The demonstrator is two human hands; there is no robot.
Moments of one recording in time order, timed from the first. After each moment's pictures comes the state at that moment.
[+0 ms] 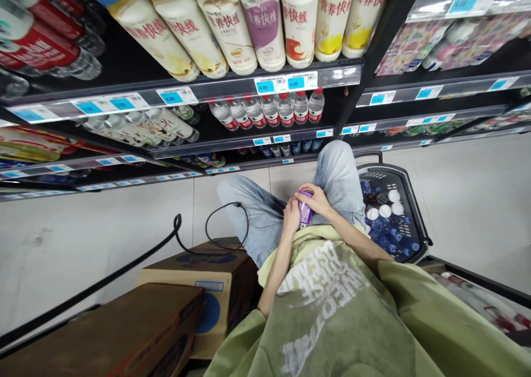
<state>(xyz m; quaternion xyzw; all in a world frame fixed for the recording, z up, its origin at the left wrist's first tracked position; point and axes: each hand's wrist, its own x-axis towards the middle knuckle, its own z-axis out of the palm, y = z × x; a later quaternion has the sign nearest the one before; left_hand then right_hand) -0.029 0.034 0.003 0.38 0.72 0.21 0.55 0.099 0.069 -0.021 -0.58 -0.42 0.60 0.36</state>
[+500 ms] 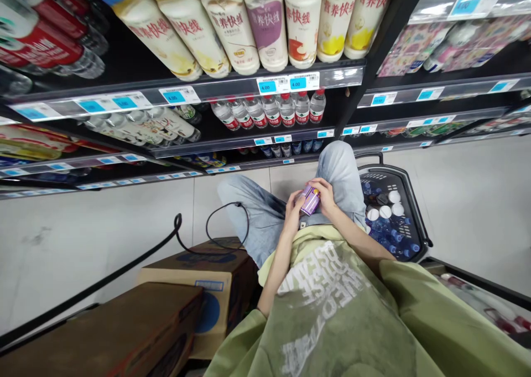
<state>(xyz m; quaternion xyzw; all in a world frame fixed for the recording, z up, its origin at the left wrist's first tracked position) -0.023 0.028 -0.007 0.19 0.59 0.38 0.68 0.103 0.078 -0.008 -0.60 -0.14 0.63 0.48</state>
